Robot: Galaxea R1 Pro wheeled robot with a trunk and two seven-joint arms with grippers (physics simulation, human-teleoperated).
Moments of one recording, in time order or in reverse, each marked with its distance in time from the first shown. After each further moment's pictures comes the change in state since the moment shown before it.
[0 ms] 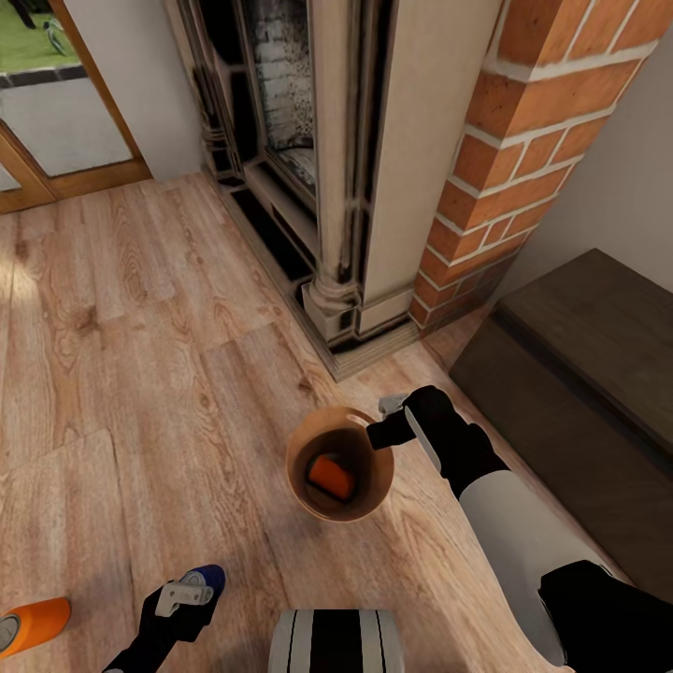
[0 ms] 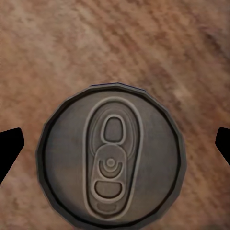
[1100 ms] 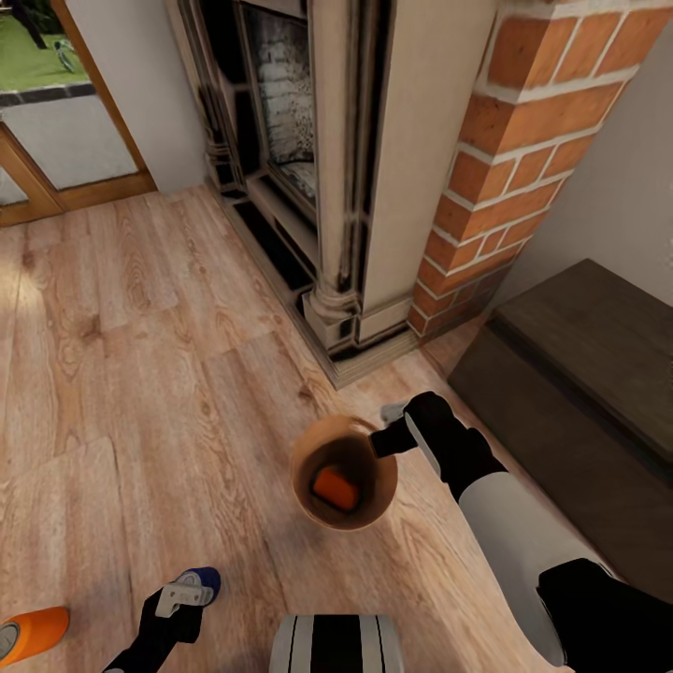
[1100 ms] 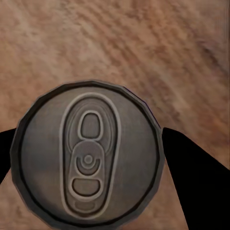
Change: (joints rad) left arm -0.001 0.000 -0.001 0.001 0.003 0.016 -0.001; right arm 0.001 0.000 -0.005 0.057 0.024 -0.003 -0.004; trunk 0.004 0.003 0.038
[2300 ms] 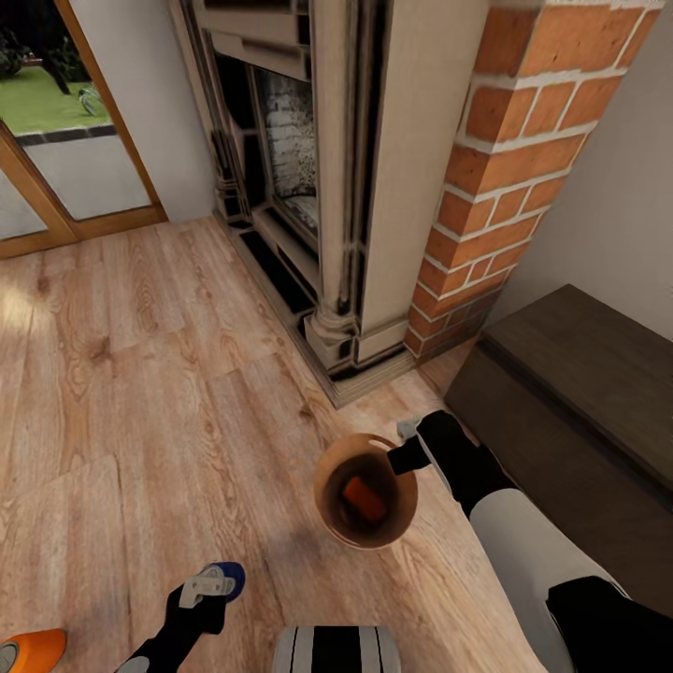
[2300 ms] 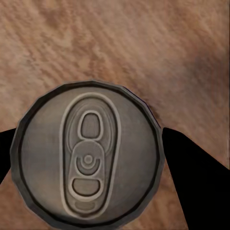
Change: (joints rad) left arm 0.012 -0.030 -0.086 -0.102 0.098 0.087 0.033; right arm 0.054 -0.030 -0.055 0.039 0.151 -0.066 0.019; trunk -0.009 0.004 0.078
